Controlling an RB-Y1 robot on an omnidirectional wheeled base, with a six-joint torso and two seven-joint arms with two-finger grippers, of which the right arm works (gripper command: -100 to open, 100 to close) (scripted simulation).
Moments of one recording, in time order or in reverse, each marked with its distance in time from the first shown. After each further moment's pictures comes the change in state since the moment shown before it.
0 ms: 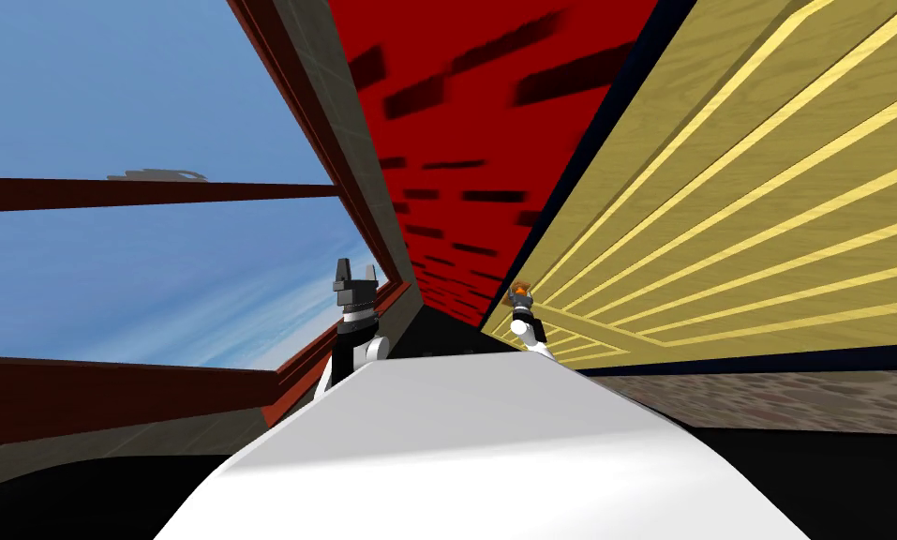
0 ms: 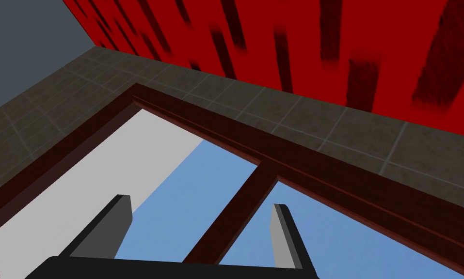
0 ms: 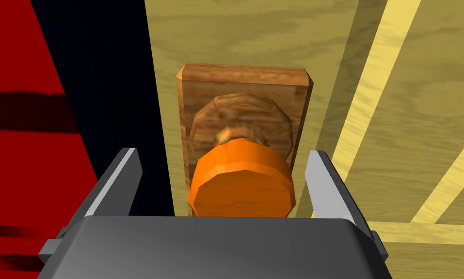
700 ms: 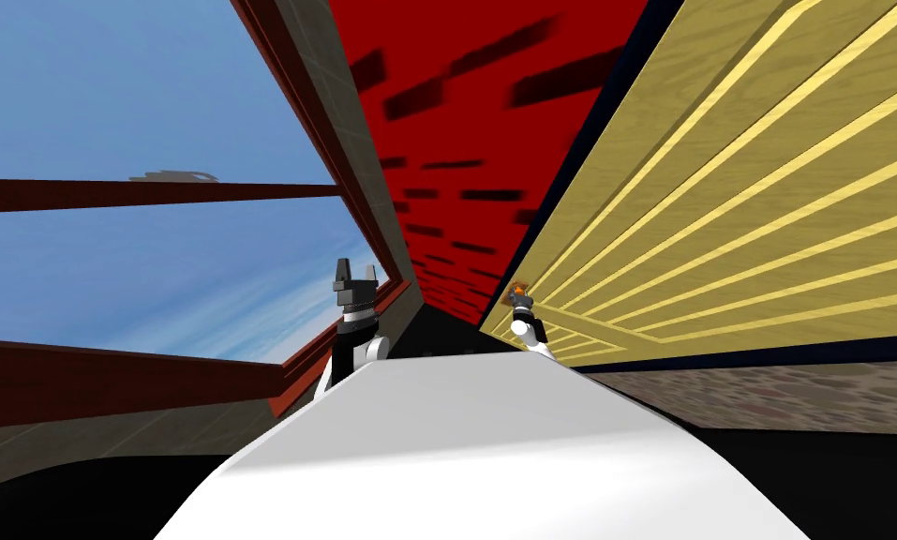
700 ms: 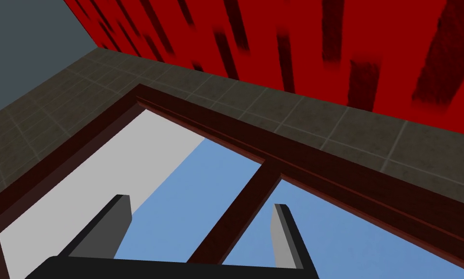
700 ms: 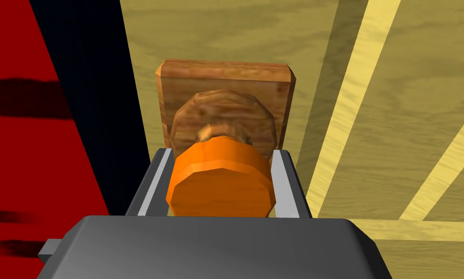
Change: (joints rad) arm 0.006 -0.007 0.003 -0.005 0.000 0.000 -0.002
